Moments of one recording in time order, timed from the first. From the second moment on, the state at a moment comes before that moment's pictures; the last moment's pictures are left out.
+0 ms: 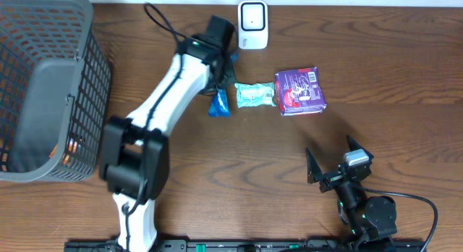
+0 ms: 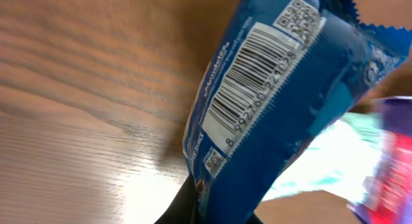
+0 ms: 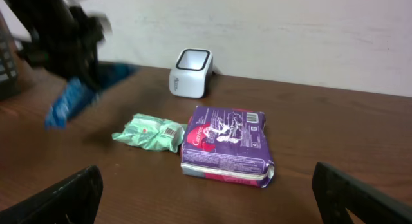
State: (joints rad) left arm -0.41 2.06 1.71 -0.91 -0.01 -0.65; right arm 0.23 0.01 0.01 -0.07 -0.08 0.02
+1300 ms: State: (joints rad) left arm 0.54 1.57 1.83 -1.09 -0.21 -0.38; right arm 0.23 0.01 0.01 -0.07 -0.08 0.02
